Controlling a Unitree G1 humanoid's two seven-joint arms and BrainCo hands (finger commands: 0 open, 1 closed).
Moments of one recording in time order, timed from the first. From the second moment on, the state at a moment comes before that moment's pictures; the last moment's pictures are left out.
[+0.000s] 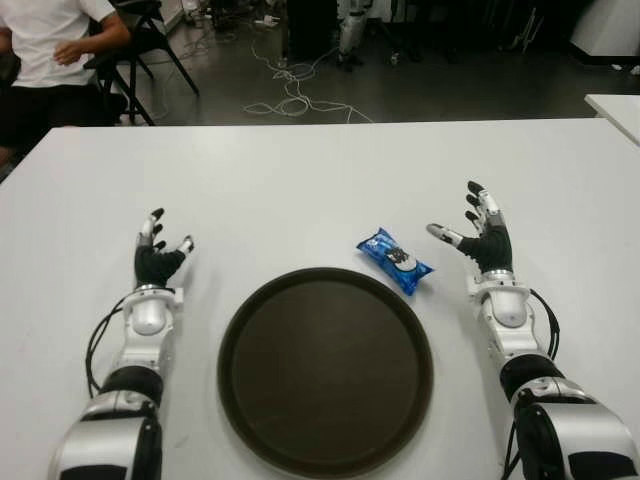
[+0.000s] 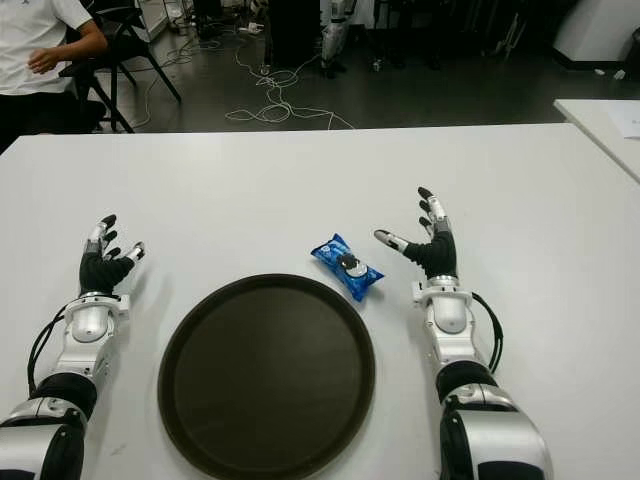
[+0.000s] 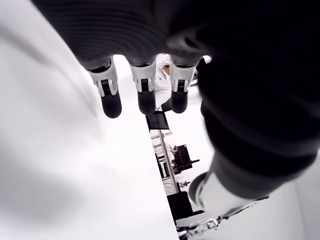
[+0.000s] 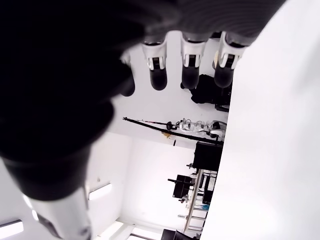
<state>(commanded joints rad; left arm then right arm) -0.48 0.22 0.13 1.09 0.07 -0.46 0.25 -0.54 -0.13 -0.13 1.15 -0.04 -0.71 -0.09</state>
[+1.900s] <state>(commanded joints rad) -0.50 0.23 0.20 1.14 0.01 -0.46 0.23 -0.53 -0.12 -0.13 1.14 -0.03 -0.70 -0.07</state>
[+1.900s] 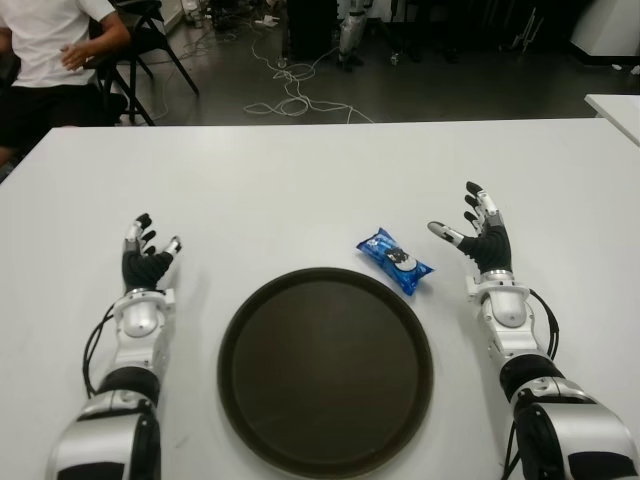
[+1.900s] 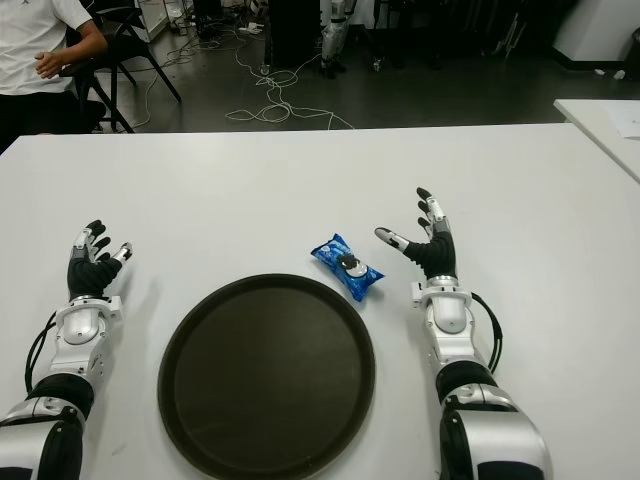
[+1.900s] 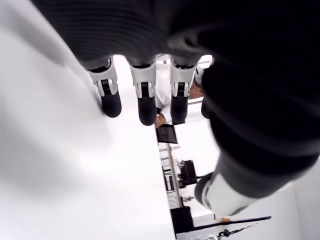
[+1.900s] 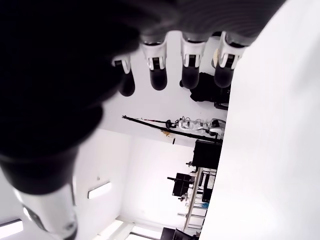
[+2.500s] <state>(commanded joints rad) -0.53 0.25 0.19 1.20 0.03 -0.45 0.23 -0.54 -0.13 -0.12 1.15 -0.05 -0.70 -0.08</state>
